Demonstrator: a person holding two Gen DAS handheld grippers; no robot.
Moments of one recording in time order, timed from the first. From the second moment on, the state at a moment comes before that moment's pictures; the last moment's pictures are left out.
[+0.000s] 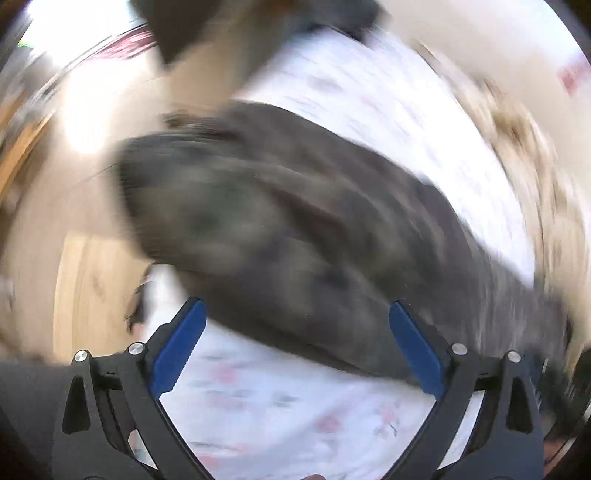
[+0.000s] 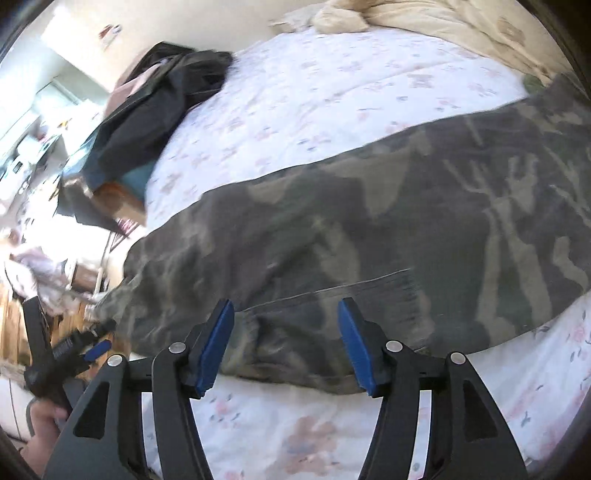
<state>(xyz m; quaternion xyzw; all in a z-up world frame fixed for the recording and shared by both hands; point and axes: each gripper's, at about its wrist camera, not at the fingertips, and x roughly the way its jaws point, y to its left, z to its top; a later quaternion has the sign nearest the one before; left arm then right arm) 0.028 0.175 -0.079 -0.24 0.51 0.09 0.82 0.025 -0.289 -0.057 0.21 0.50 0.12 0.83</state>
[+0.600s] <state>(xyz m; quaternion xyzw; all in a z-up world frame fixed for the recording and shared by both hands) 0.010 0.263 -0.161 -0.45 0.43 0.18 0.76 0.030 -0.262 -0.076 0.17 0.53 0.13 0.82</state>
